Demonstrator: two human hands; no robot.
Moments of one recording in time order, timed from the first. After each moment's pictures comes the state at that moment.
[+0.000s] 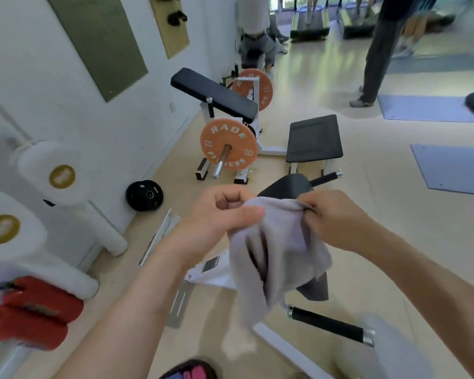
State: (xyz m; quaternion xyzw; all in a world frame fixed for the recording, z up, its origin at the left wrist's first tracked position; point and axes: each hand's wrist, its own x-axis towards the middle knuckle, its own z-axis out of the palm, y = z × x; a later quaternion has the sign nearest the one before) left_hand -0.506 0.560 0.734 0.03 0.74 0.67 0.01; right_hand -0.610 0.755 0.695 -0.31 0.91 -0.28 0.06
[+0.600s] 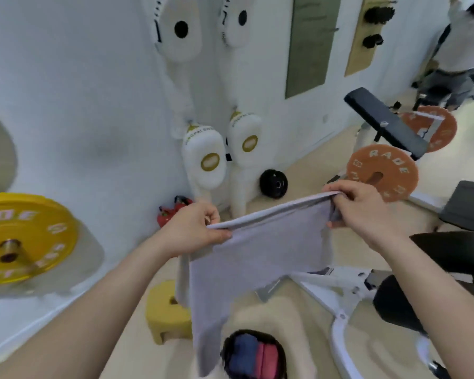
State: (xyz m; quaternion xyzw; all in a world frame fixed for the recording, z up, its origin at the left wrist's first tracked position) left_hand -0.145 0.308 0.721 -0.35 0.87 0.34 -0.11; right_hand -0.398 0.472 0.730 -0.35 0.78 -0.49 0.16
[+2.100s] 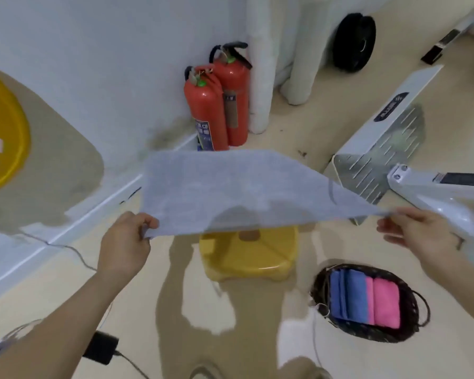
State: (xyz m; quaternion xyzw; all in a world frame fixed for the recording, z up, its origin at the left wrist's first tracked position) left_hand 0.170 -0.072 0.131 -0.54 0.81 0.18 -0.08; right_hand -0.235 0.197 0.152 -0.05 0.84 -0.45 0.28
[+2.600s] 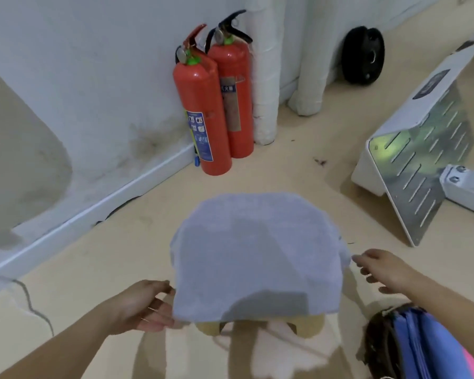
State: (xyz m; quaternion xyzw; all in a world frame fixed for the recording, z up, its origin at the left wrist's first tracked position) left_hand 0.176 -0.073 -0.125 -0.59 0.49 0.62 0.16; right_hand -0.231 0.167 -0.126 -0.18 0.87 -0.18 0.42
